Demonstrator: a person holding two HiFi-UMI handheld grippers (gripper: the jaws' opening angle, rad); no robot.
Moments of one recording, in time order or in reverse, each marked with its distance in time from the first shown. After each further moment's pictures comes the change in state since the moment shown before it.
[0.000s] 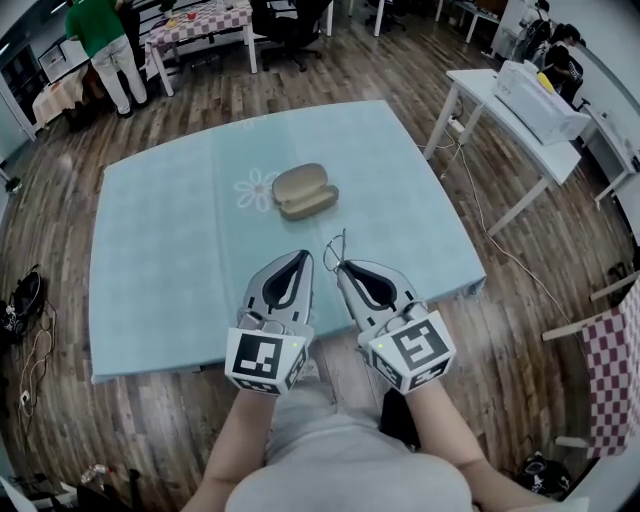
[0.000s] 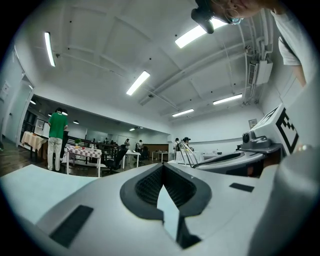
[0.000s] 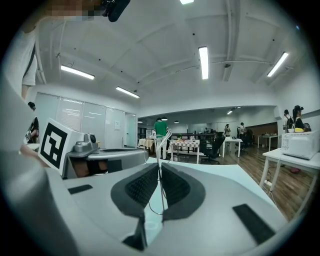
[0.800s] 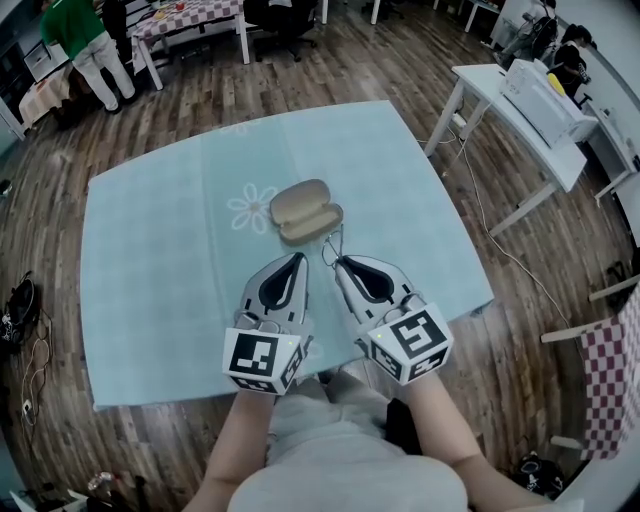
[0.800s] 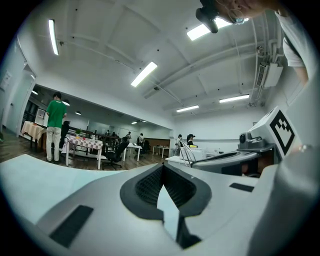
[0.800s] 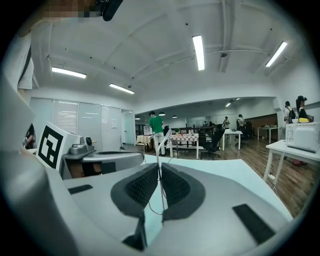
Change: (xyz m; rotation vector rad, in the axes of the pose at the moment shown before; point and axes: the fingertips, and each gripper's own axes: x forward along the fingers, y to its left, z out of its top) left arm 0.075 0.064 -0.029 -0.069 0.061 0.005; right arm 0.087 -0.064 -0.011 0.055 0.057 0.001
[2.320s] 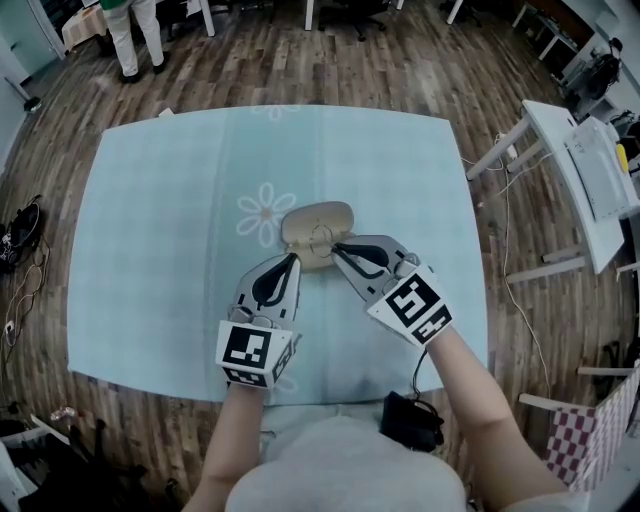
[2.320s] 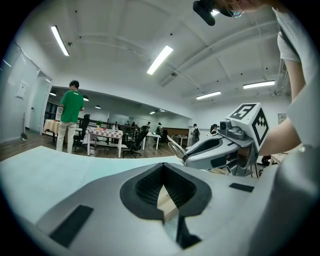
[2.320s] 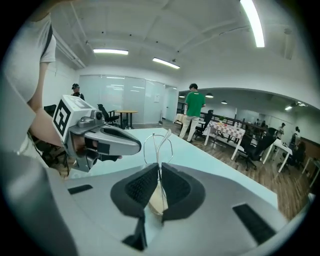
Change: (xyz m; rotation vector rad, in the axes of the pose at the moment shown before) left arm 0.083 0.078 -0.047 -0.047 0.135 0.232; right arm 0.130 -0.073 -0.028 -0.357 0.255 0.491
